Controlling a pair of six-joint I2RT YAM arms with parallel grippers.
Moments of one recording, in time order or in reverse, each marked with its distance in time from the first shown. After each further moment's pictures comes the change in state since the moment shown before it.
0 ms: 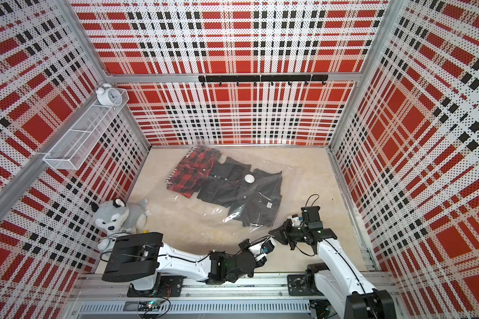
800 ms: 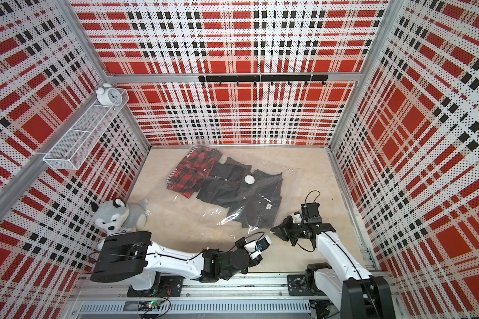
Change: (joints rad) left arm 0.024 -0.092 -0.051 -0.028 0.066 -0.012; right arm -0.019 0.113 0.041 0.013 0.071 -0.042
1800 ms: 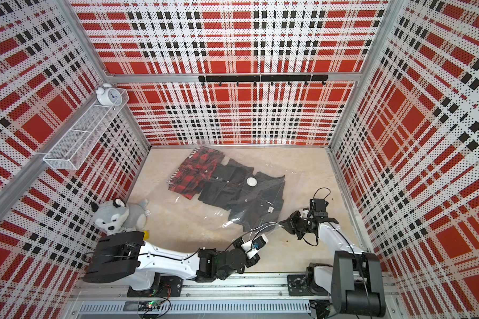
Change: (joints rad) left arm -0.002 -0.054 -0.026 -0.011 0.018 -0.058; right arm -0.185 0.182 0.037 0.076 0.029 -0.141
